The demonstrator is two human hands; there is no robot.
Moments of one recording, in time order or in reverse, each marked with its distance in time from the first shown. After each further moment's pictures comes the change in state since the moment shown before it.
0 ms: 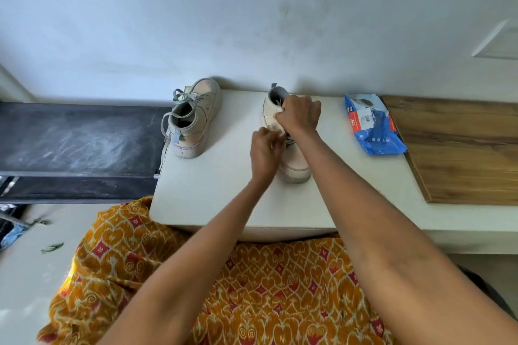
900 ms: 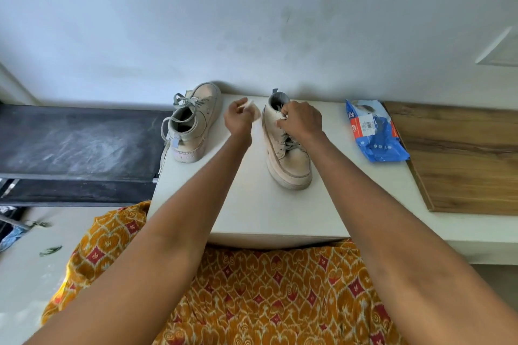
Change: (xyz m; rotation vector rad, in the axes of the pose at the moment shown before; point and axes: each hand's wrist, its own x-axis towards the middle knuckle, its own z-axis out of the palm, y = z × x) left_hand 0.099 -0.012 -0.018 -0.500 0.182 -0.585; right_hand 0.001 0.011 -0.014 0.095 -0.129 -0.115
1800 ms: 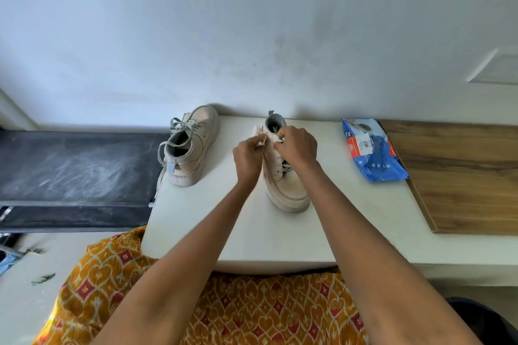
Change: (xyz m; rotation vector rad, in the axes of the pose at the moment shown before) left_hand -0.038 -0.021 -0.003 0.429 -0.133 0.435; right_hand -0.005 0.002 0.011 0.043 0.073 0.028
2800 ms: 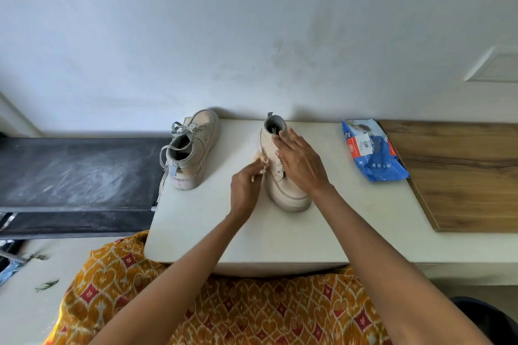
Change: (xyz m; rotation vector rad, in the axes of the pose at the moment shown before) left_hand -0.048 -0.030 -0.020 0.106 -0.077 0.151; right_hand -0.021 0.042 0.040 -0.088 0.375 -0.534
